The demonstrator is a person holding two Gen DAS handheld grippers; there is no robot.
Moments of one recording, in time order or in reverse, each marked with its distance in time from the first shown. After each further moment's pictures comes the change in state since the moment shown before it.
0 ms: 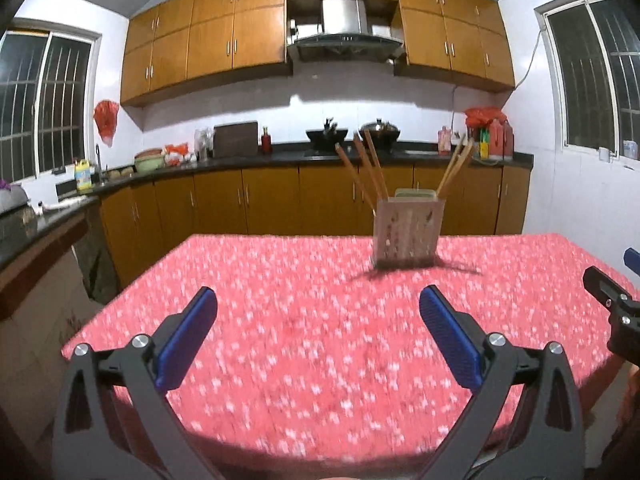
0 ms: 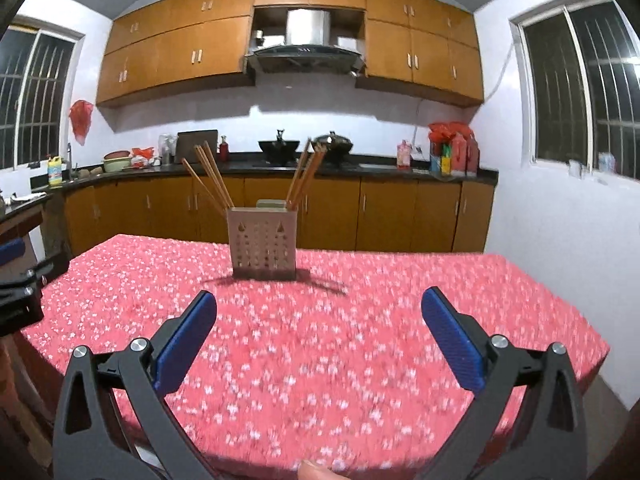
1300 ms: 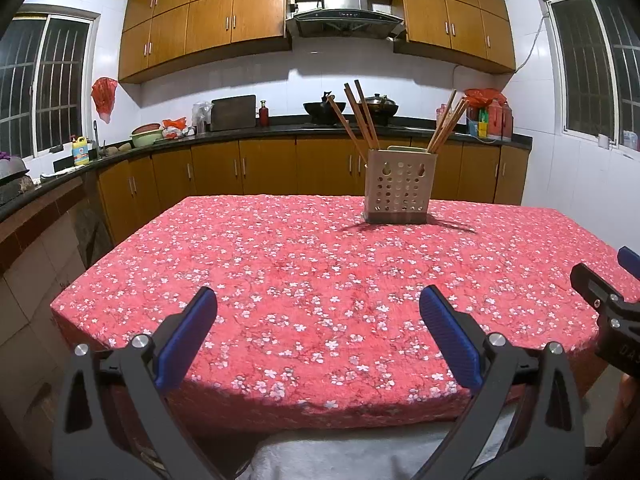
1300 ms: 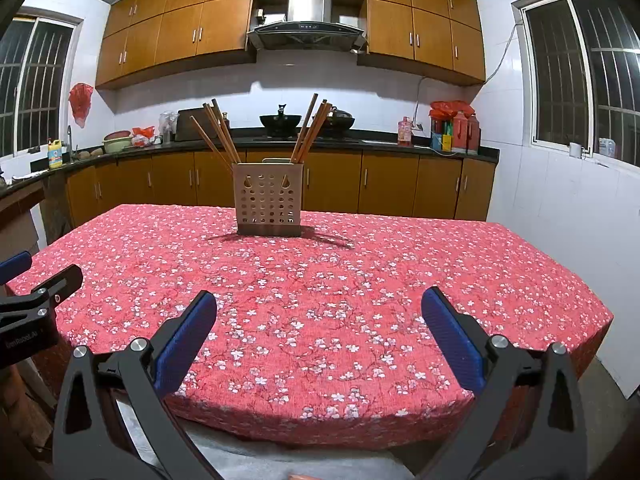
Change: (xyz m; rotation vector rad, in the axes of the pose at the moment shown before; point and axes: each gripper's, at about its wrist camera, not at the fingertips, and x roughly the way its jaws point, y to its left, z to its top) left arm -0.006 -0.011 -0.045 -0.012 0.071 -0.008; right arm -0.010 0.007 -0.037 -0.029 0.052 0.000
